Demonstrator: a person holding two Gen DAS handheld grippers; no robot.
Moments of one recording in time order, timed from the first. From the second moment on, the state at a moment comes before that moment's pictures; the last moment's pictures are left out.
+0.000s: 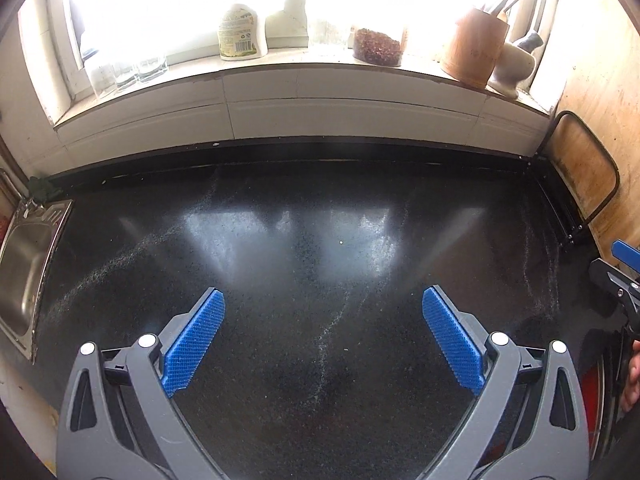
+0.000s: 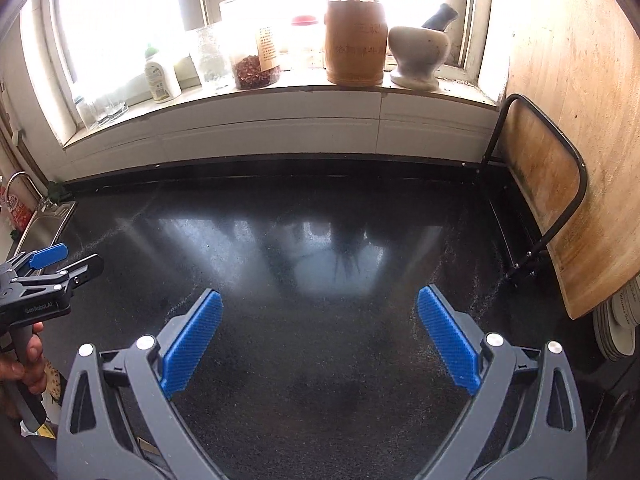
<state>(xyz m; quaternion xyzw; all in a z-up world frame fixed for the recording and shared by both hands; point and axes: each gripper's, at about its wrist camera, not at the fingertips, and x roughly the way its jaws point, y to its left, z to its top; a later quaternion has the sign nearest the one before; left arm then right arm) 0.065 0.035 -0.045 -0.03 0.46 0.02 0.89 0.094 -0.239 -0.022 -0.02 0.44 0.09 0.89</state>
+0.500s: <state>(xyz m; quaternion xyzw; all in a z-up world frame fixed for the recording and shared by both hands) 0.073 0.038 -0.051 -0.03 0.47 0.03 0.88 0.111 -0.238 -0.028 -0.01 0.45 0.10 0.89</state>
